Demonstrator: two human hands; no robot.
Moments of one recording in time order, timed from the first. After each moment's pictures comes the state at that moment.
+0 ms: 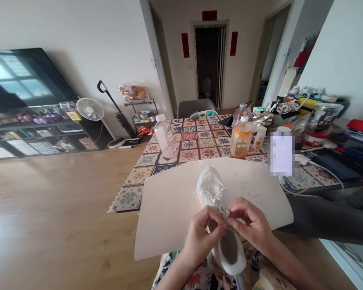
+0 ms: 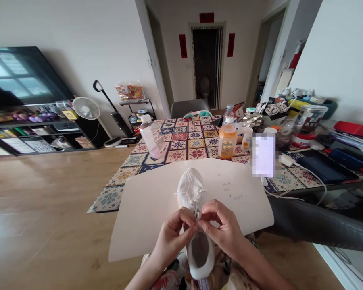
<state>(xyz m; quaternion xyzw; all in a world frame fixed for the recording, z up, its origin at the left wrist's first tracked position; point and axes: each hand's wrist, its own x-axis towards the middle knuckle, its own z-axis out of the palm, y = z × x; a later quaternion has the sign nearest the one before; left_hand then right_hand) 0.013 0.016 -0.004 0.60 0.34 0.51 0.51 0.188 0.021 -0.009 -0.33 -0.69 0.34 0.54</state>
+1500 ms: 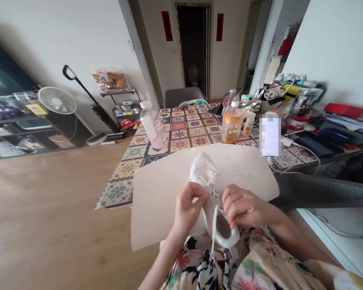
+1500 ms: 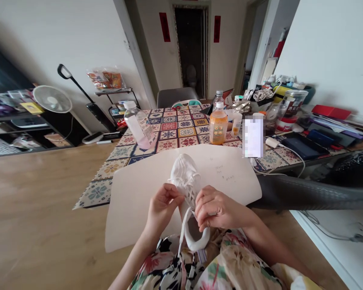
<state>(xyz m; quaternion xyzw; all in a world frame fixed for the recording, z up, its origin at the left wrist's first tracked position) -0.002 0.042 -0.008 0.54 0.42 0.55 0.47 0.206 0.028 0.027 -0.14 -0.87 0.28 0.38</state>
